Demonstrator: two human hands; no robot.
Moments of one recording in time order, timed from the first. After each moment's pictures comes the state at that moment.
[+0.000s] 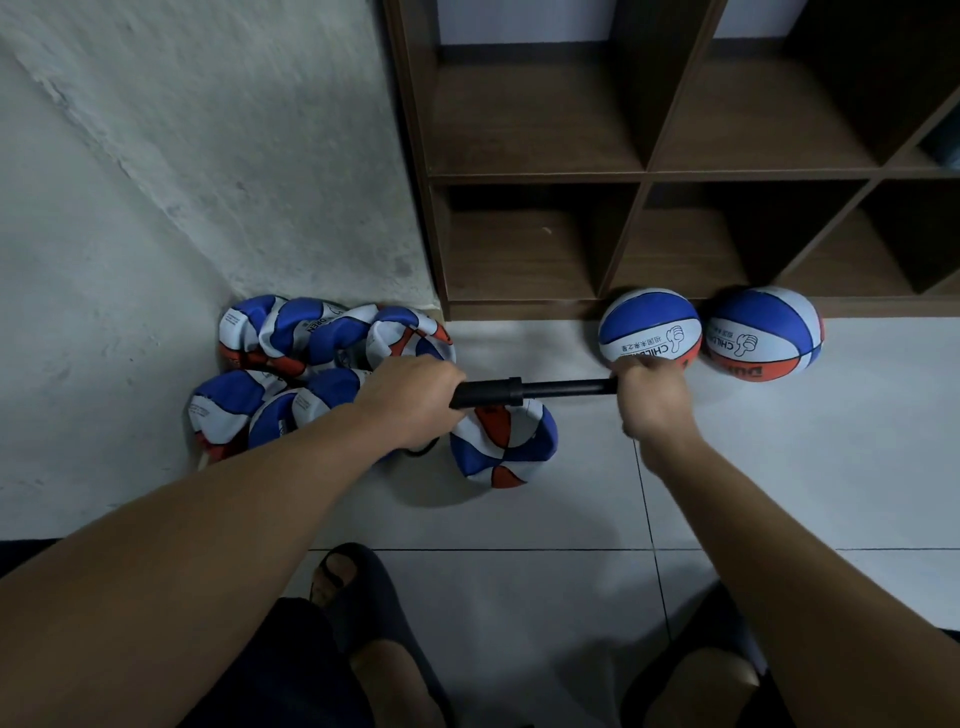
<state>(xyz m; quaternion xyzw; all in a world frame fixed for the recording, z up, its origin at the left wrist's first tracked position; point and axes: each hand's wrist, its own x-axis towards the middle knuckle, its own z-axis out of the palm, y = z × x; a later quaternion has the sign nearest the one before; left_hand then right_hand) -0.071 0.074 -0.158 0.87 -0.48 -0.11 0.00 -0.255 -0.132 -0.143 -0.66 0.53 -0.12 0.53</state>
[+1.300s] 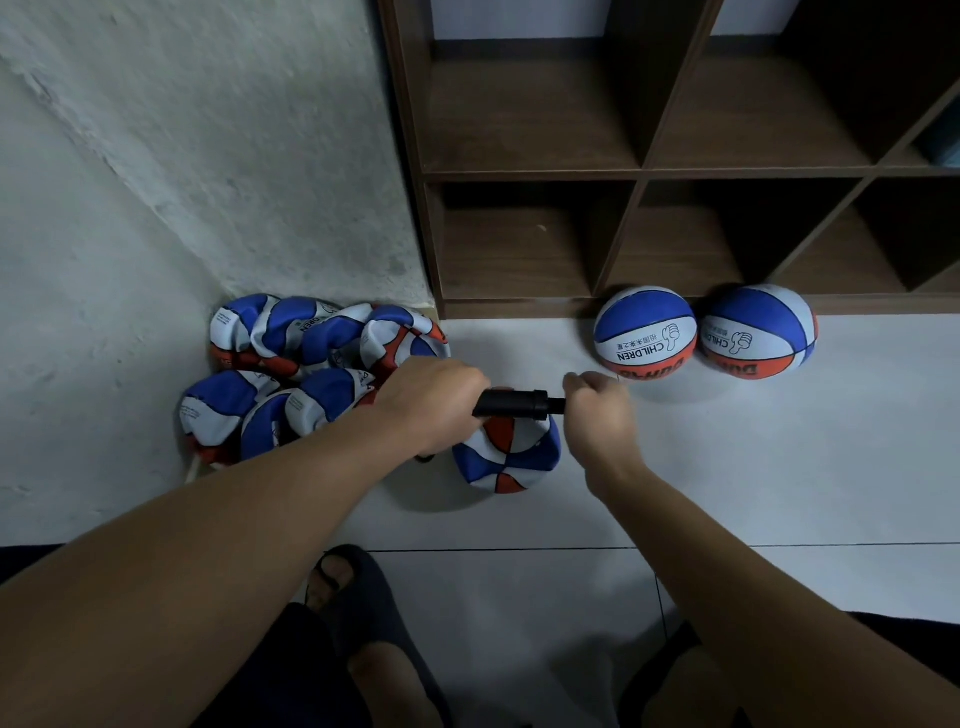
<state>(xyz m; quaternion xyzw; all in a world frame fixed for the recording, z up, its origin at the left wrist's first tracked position) -0.094 0.057 -0.144 0.84 -0.52 -0.11 -0.03 -0.244 -0.079 -0.156 -0.66 0.49 -0.11 0.55</state>
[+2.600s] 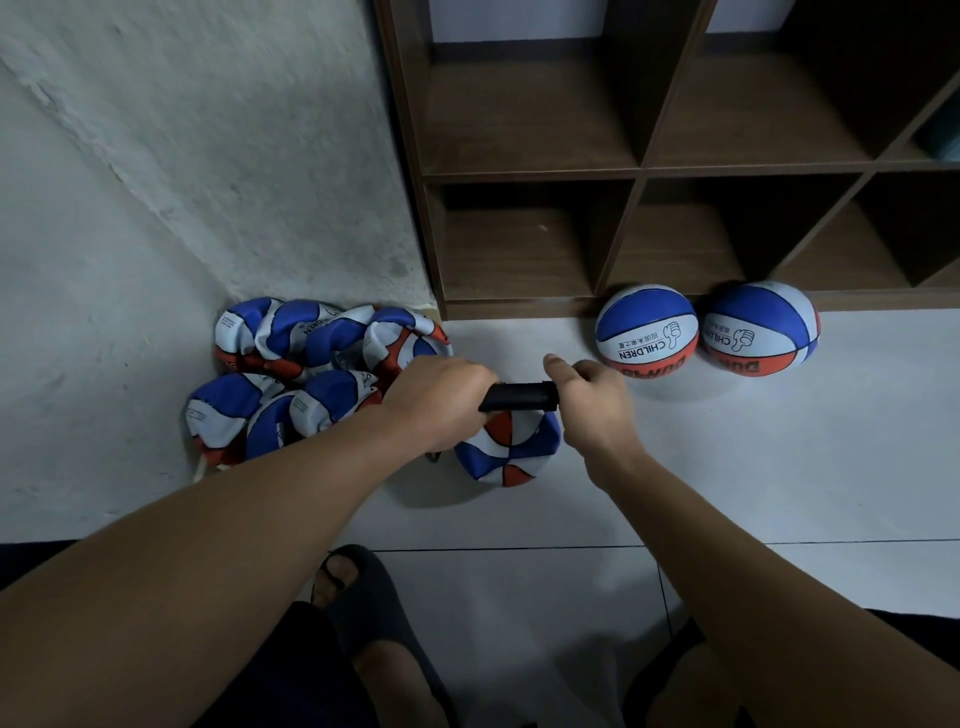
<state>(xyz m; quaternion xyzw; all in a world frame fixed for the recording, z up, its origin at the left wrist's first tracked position) -0.096 0.052 -0.145 0.84 -0.54 -0.08 -0.02 -0.236 -0.082 -0.148 -0.66 0.49 -0.09 0.57</state>
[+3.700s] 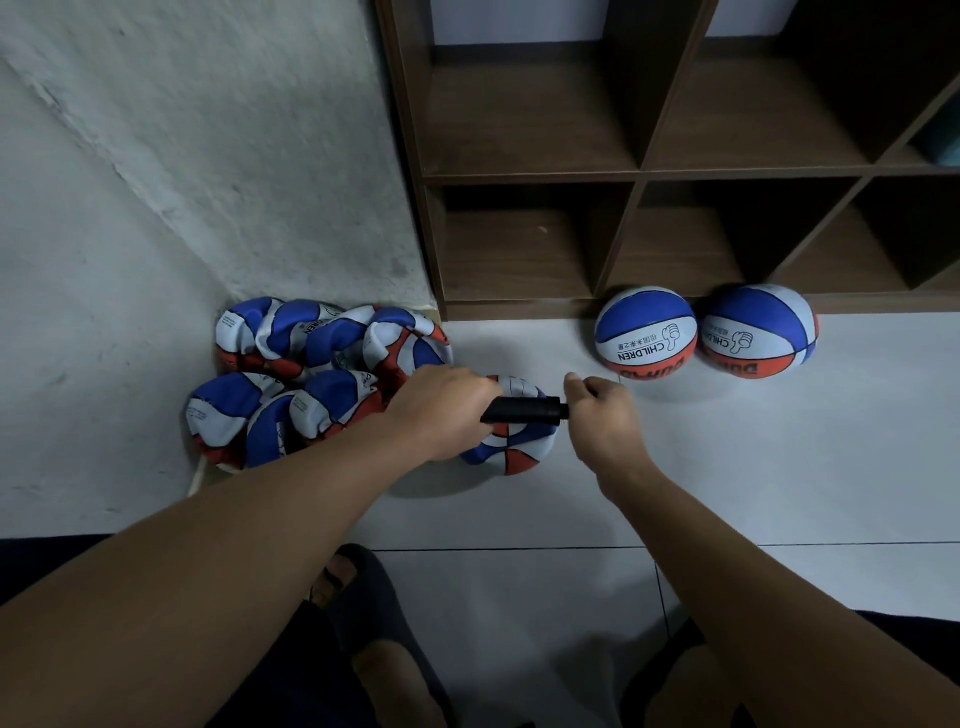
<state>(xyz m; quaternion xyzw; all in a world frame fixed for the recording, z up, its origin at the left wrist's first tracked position) -0.103 0.054 -0.153 0.83 -0.55 -0.10 -0.01 -0.252 -0.088 -0.165 -0.68 0.49 -0.08 0.54</state>
